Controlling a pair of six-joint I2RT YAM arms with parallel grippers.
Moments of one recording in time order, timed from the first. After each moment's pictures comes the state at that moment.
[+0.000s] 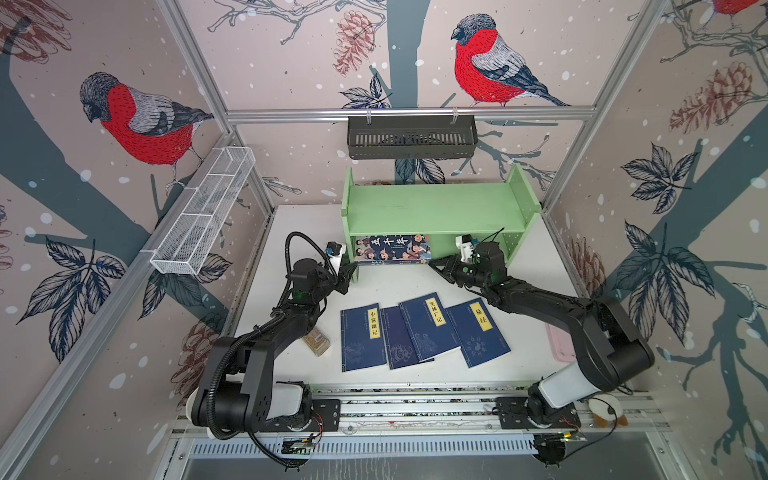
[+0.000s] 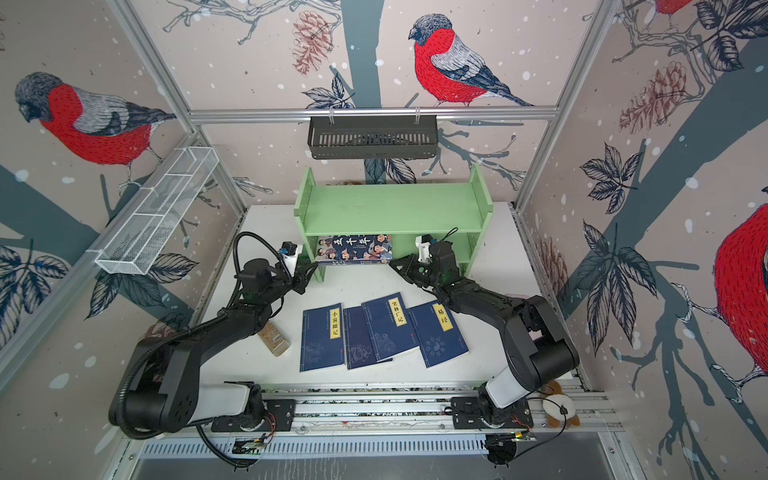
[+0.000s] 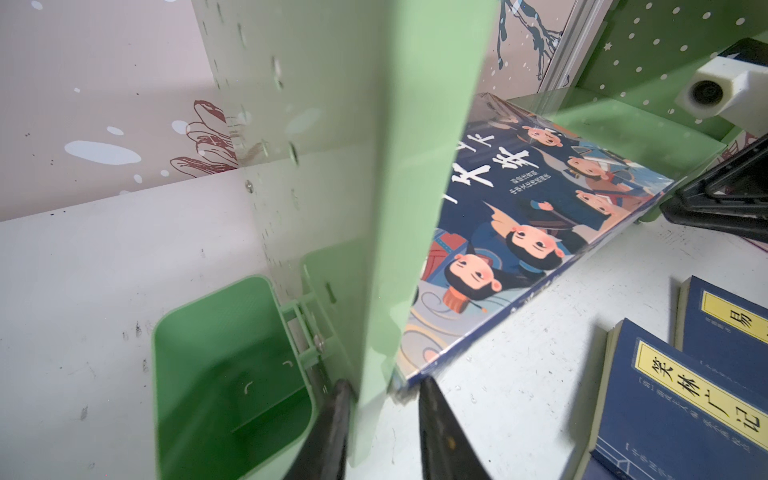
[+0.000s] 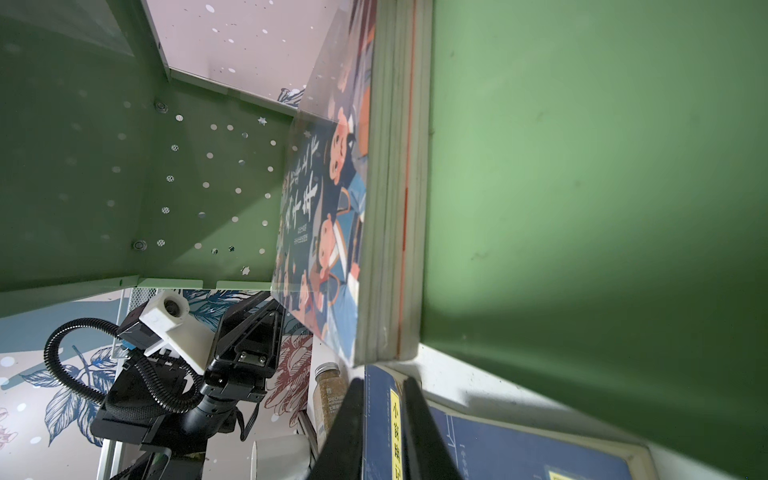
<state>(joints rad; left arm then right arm) -0.11 1.34 0.51 0.50 0.47 0.07 0.44 1.56 0.76 0.40 -0.55 0.99</state>
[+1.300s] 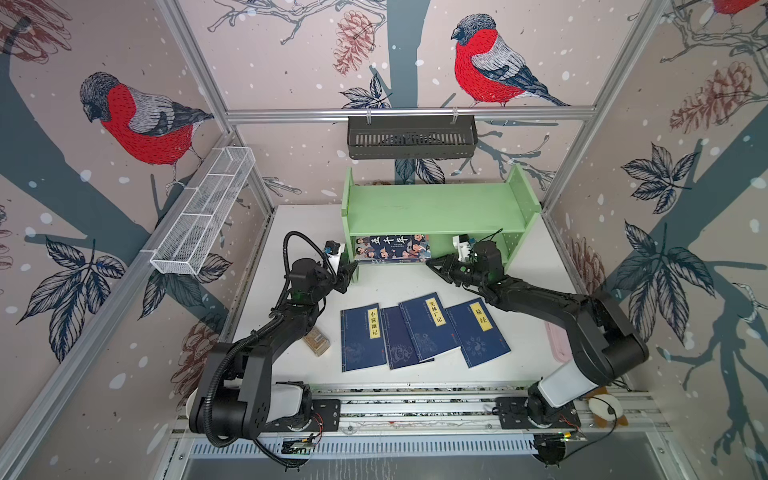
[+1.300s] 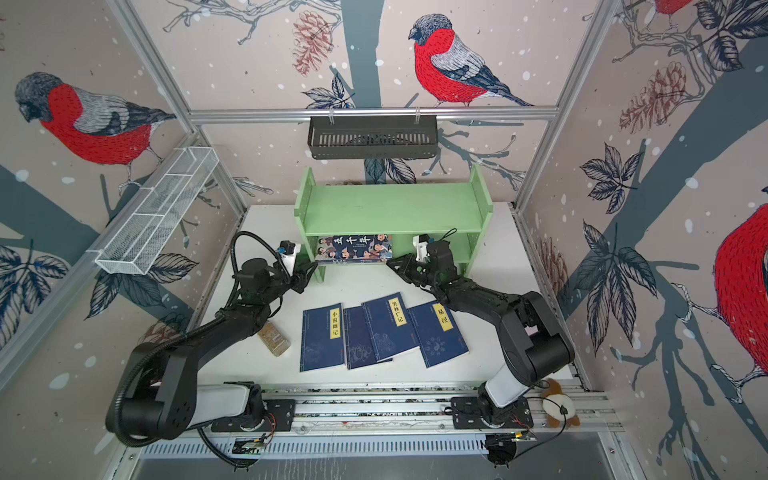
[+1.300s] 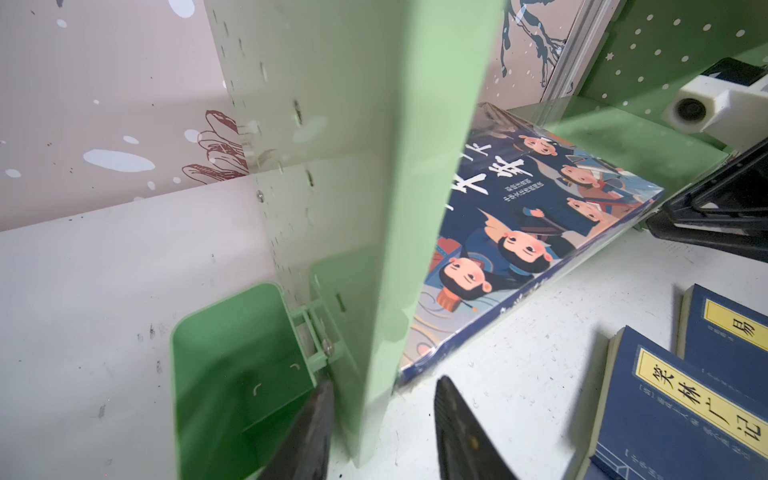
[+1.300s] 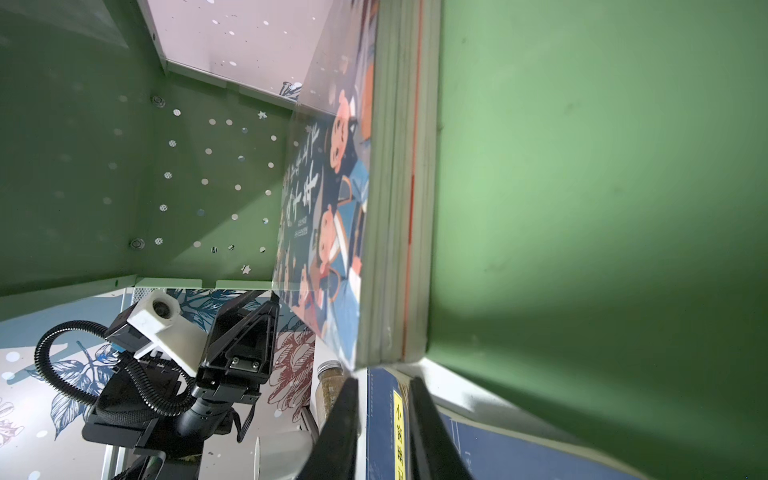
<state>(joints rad) -0.11 1.29 0.50 0.48 0.46 0.07 0.45 1.58 0.77 0.42 -0.57 1.00</state>
